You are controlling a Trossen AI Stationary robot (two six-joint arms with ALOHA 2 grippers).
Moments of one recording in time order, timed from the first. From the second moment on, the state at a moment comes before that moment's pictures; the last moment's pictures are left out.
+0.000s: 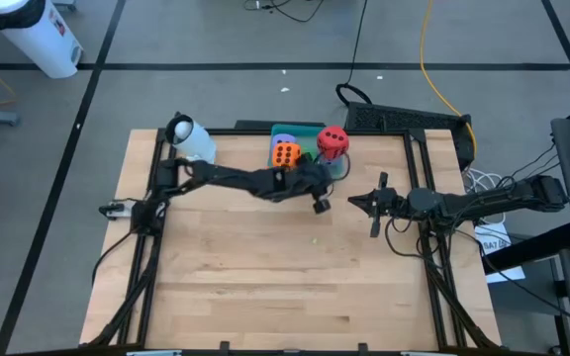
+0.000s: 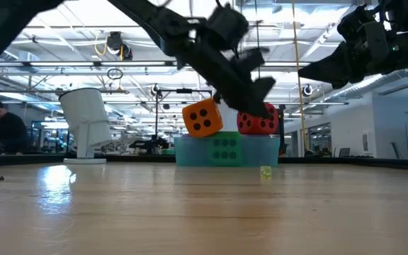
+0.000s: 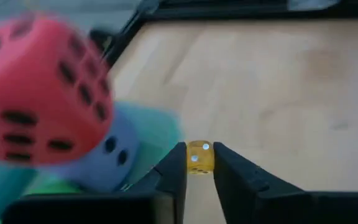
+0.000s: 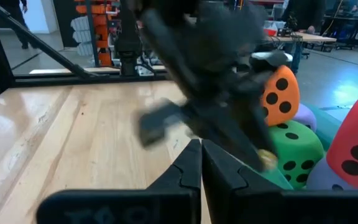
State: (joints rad) left arm 0.13 2.12 1.51 0.07 -0.28 0.09; right arm 0.06 0.66 0.15 0.42 0.29 0.01
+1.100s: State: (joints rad) left arm -0.25 1.55 1.67 -0.57 -0.51 0.04; right arm 0.06 0.66 0.15 0.38 0.29 0.04
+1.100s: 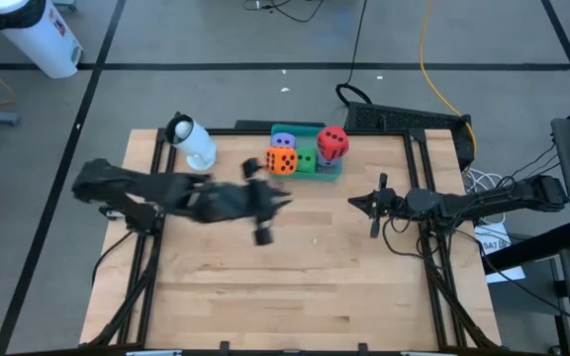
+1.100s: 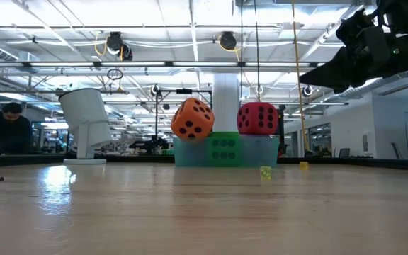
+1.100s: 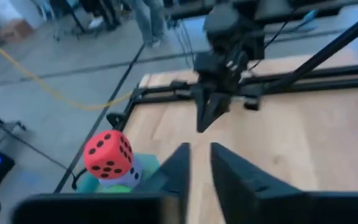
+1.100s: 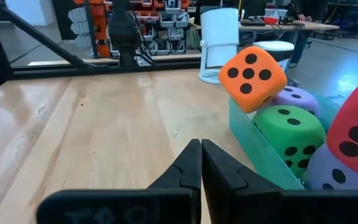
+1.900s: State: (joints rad) left arm -0.44 0.98 0.28 0.72 -0.67 0.07; right arm 0.06 0.72 0.06 0.41 0.55 0.12
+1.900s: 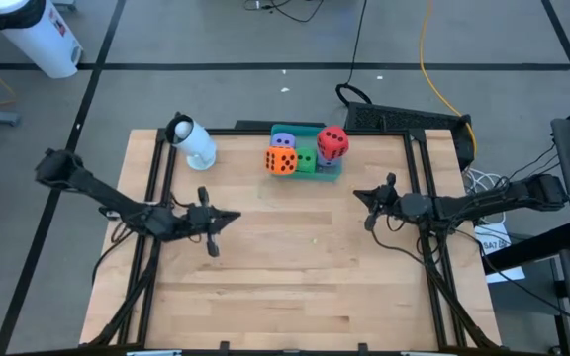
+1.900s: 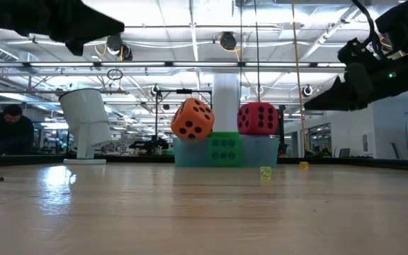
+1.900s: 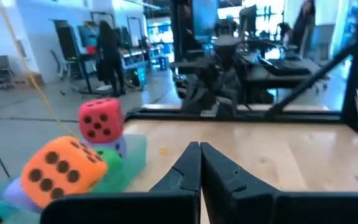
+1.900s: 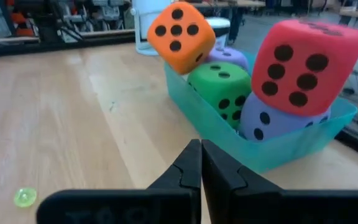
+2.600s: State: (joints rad) left arm -0.24 0.87 0.25 0.52 -0.30 -0.12; right arm 0.06 0.72 0.06 0.46 0.26 0.04
